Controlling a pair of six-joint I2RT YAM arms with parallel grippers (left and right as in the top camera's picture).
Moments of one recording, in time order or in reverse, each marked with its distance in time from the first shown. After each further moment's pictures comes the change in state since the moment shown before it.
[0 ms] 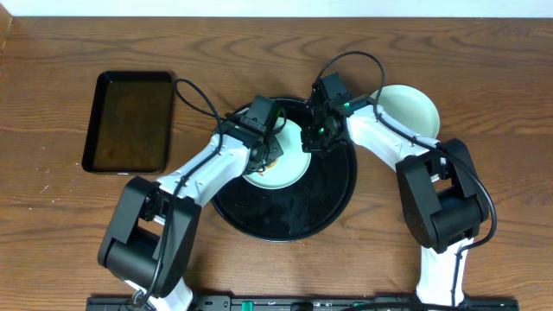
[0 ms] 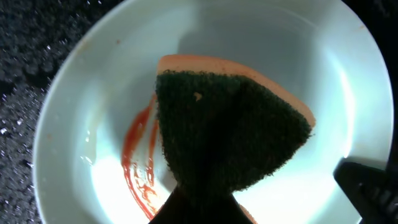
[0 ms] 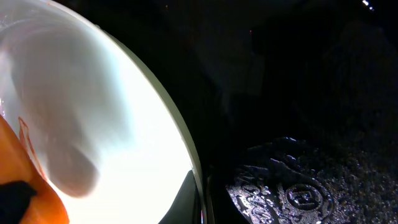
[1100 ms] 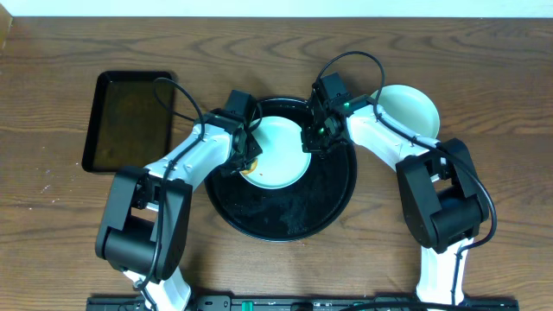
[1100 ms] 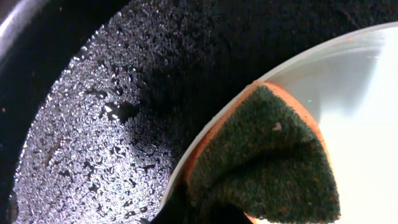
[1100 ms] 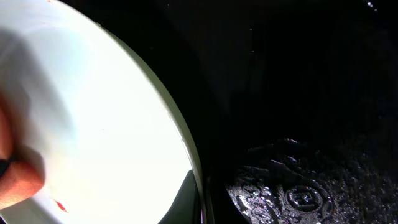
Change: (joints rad) left arm 0.145 0.051 0.022 -0.122 0.029 0.043; right arm 0.000 0.000 0.001 -0.006 0.001 0.000
